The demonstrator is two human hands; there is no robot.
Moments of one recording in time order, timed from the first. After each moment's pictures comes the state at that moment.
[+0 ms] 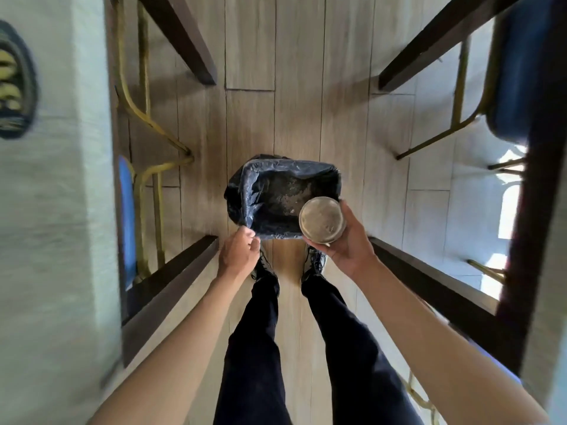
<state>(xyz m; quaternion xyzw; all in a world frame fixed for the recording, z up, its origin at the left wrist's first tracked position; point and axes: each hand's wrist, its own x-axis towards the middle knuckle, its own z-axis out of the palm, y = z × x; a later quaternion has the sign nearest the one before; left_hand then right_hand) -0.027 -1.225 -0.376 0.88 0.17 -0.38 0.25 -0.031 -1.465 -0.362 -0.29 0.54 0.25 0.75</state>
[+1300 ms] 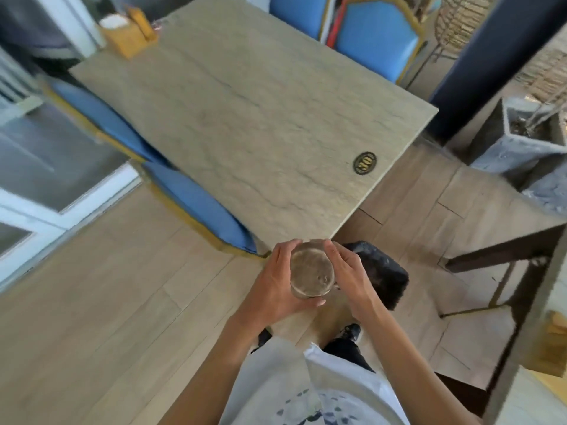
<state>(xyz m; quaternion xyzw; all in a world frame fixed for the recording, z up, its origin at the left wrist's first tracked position) -0.326 -1.055 0.070 0.88 0.14 0.05 0.45 -0.220 -1.192 0.078 -0.73 -0.04 0.35 0.58</state>
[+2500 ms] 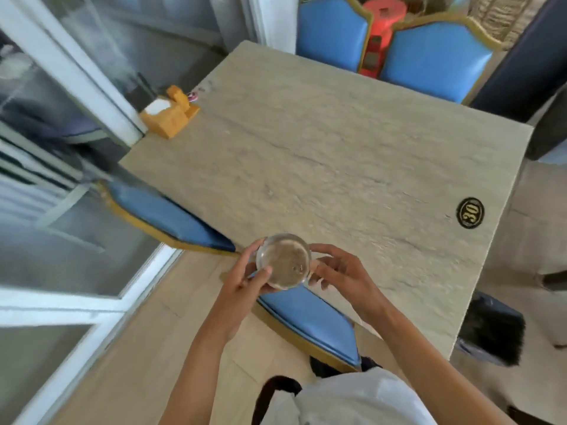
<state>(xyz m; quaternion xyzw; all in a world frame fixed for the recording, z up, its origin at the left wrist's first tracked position) -0.258 -0.646 0.113 0.67 0.27 -0.03 0.69 -0.141 -0.842 0.071 -0.63 -0.11 0.37 0.67</state>
